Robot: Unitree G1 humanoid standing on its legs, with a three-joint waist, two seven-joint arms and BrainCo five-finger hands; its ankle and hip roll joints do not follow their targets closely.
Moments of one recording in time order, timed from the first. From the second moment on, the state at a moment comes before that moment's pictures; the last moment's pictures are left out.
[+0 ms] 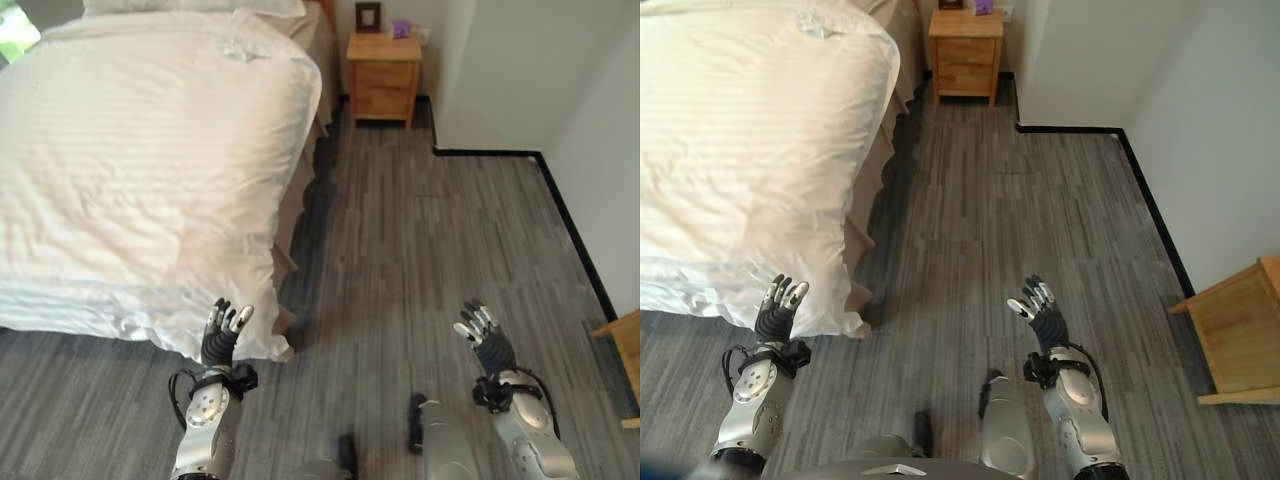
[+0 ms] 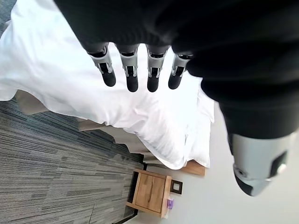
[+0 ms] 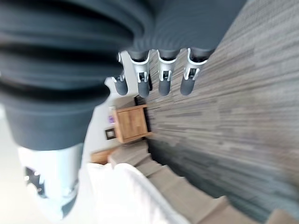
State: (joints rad) left arm 0.05 0.30 0.06 0.29 -0.45 -0.16 0.17; right arm 0.18 -0.22 0.10 0.13 0.48 -0.14 -0.02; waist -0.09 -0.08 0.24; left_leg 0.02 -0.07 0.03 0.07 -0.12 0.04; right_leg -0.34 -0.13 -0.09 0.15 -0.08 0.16
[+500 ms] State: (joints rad) left arm 0.31 0.31 0.01 0.25 -0.46 -0.16 0.11; right arm 0.07 -0.33 0.13 0.12 0.50 -0.18 -0.06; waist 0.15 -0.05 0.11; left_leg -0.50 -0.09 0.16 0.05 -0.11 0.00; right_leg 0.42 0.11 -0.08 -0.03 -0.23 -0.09
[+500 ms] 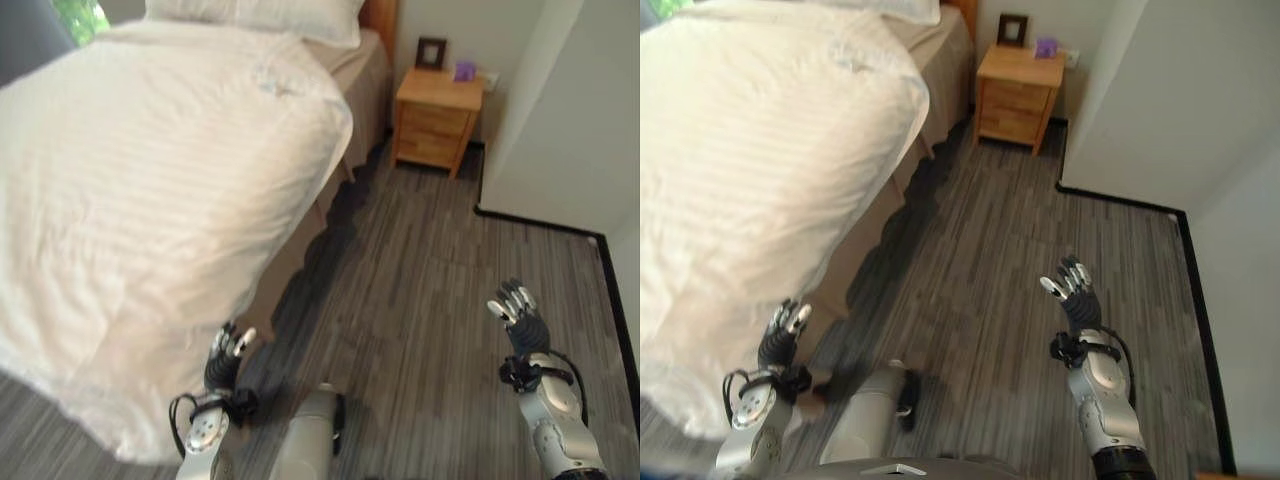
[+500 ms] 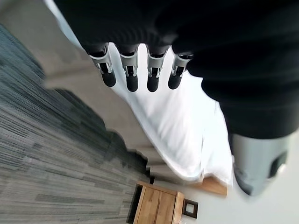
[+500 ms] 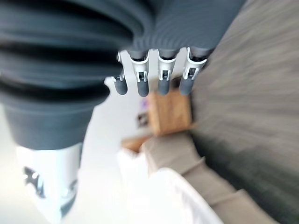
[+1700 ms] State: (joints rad) left arm 0.21 0.17 0.11 0.18 -0.62 -0.23 0.11; right arm 0.09 -0.31 0.11 0.12 0.48 -0.15 -0.04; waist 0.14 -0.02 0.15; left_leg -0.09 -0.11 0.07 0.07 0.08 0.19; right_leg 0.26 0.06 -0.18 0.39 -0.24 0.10
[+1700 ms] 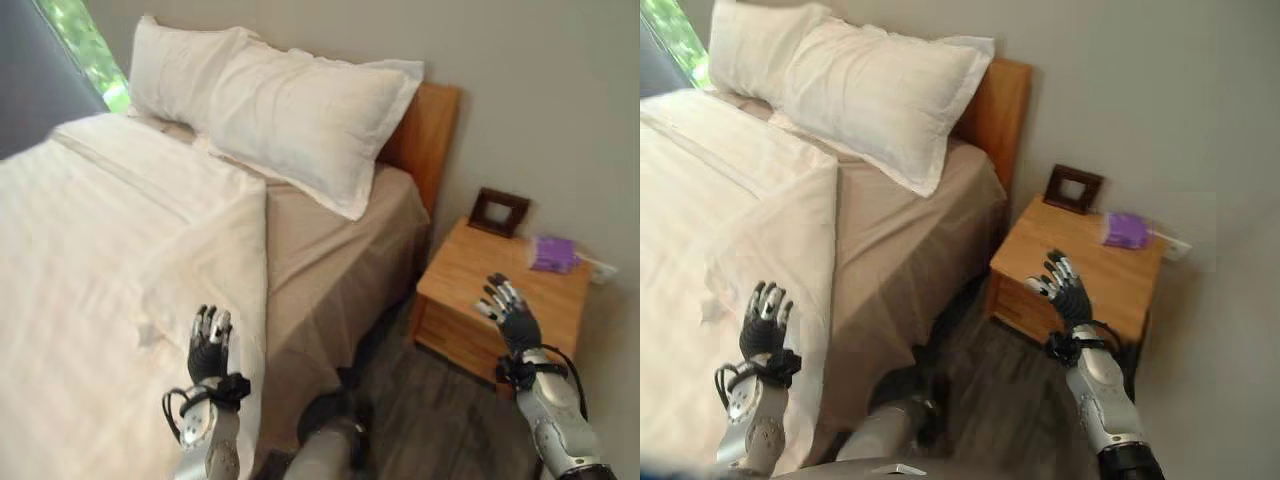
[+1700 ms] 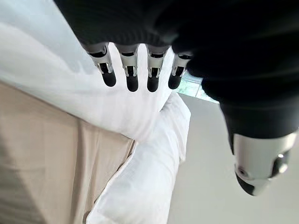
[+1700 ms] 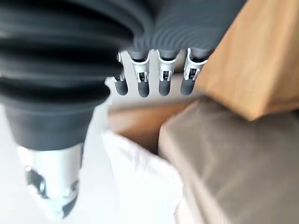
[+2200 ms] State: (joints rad) left arm 0.13 0.21 0.08 0.20 -0.62 -0.23 0.10; right arm 0.10 -0.34 -0.03 0.16 0.49 -0.15 0.00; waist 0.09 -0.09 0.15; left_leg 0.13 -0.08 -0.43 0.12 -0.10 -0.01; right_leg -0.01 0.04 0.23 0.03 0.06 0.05
